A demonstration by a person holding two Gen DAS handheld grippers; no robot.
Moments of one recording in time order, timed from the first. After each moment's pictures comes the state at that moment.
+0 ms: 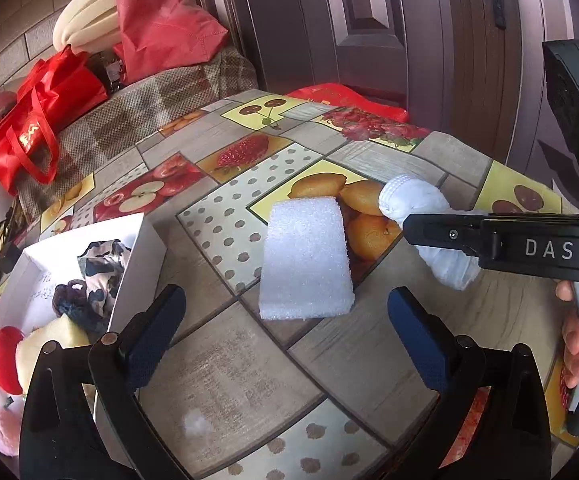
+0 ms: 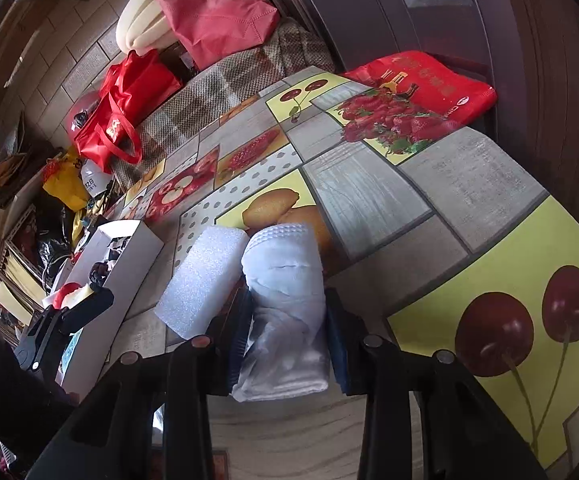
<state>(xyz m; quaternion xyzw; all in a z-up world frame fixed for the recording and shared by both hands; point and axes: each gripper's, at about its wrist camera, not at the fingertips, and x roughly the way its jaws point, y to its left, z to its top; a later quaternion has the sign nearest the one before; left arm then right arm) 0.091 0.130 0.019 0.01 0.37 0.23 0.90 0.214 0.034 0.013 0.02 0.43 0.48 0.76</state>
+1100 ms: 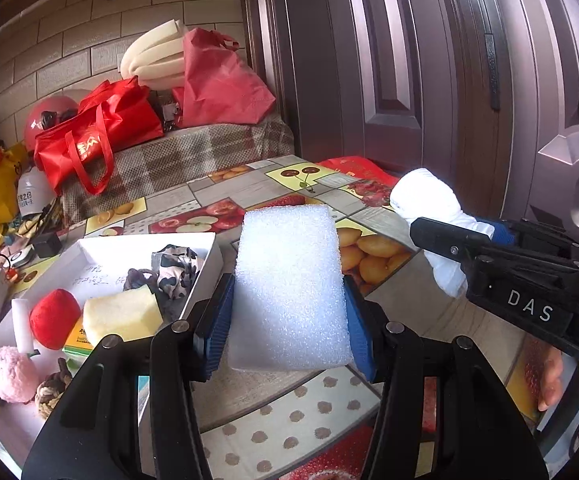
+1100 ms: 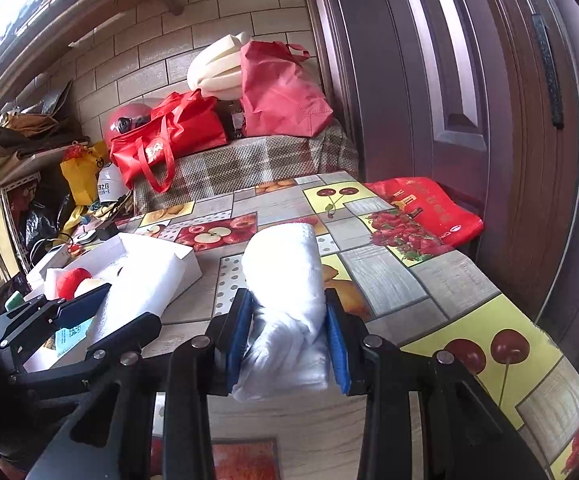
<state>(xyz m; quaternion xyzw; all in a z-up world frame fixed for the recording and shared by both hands) -0.006 0.105 0.051 -0.01 0.22 0.28 0.93 0.123 0.022 0.057 -0.05 0.21 0.49 0.85</state>
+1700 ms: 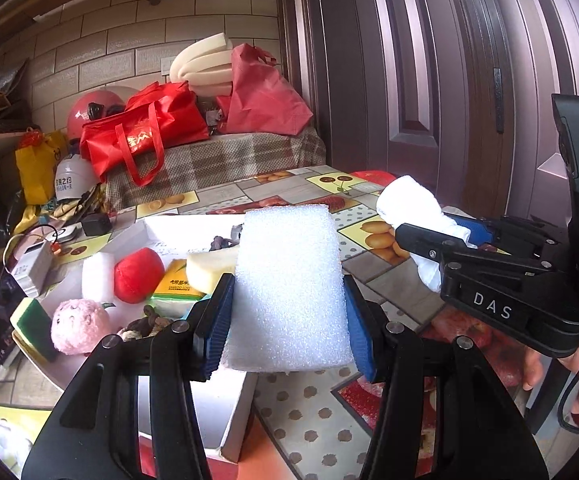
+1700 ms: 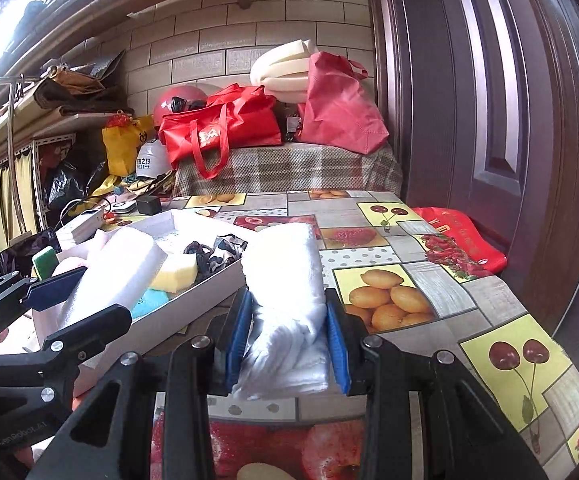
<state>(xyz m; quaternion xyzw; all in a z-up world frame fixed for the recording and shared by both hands) -0.110 0.111 0.051 -0.03 0.18 0.31 0.93 0.047 0.044 0.056 -0.10 0.16 0.52 0.83</state>
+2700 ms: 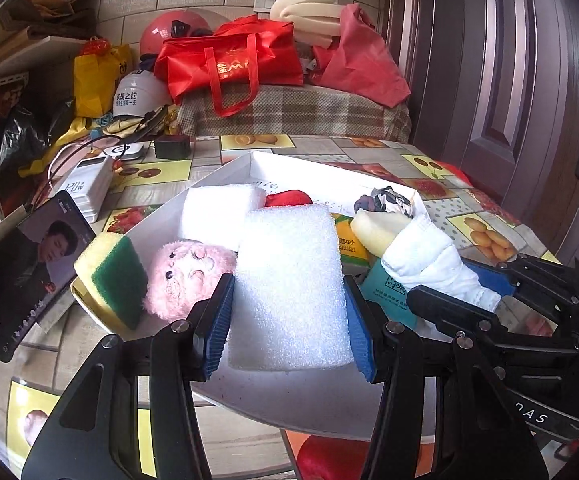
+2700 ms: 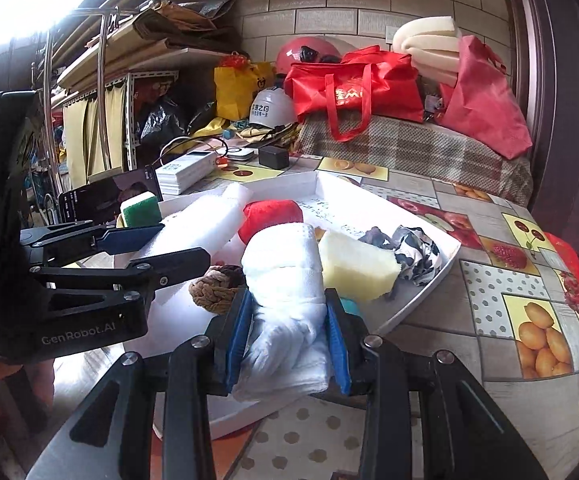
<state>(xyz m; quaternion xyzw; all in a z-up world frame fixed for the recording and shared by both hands) -0.179 0.230 0.031 -0.16 0.22 0.38 0.88 -0.040 0.150 0.040 -0.21 0.17 0.66 0.70</state>
